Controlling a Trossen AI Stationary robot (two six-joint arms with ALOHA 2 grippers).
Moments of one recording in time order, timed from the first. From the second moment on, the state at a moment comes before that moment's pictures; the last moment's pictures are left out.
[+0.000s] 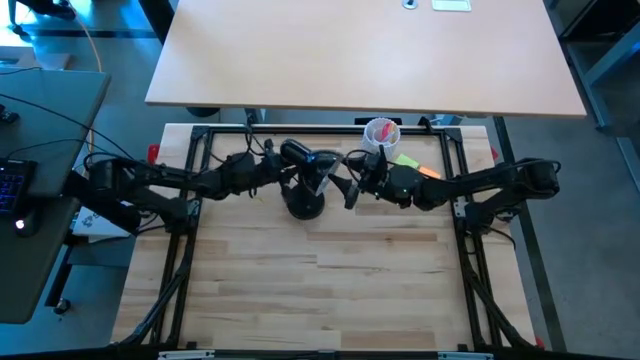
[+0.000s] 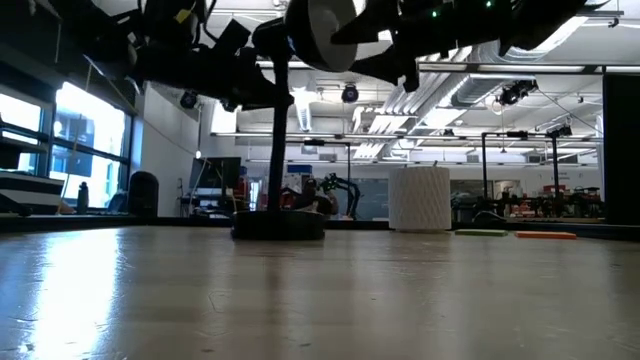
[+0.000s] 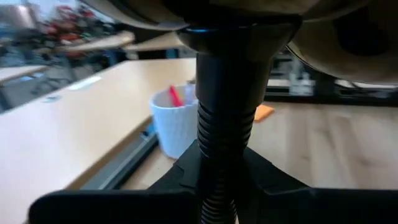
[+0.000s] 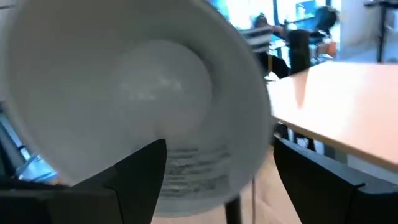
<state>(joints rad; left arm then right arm) 0.25 1.34 0.53 0.72 -0.15 0.13 -0.03 1.44 0.75 0.69 0.39 0.22</state>
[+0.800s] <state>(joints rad) 0.24 1.33 0.60 0.53 -0.10 0.13 0.11 1.42 0.75 0.53 0.55 -0.27</state>
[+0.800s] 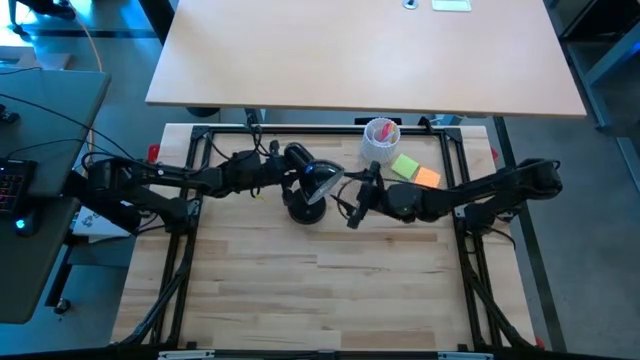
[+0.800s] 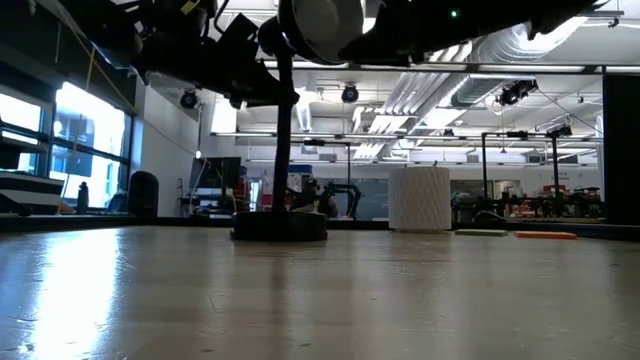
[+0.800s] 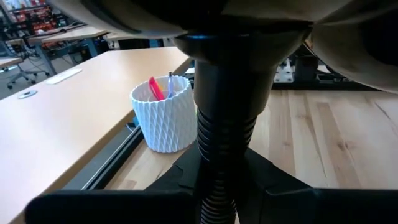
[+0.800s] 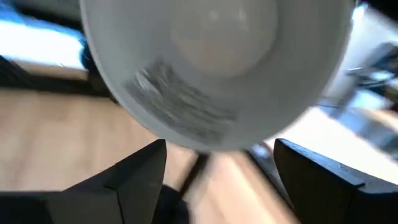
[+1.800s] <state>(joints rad) 0.24 1.34 0.60 0.53 -0.15 0.13 0.16 1.61 0.96 0.72 0.75 -0.10</state>
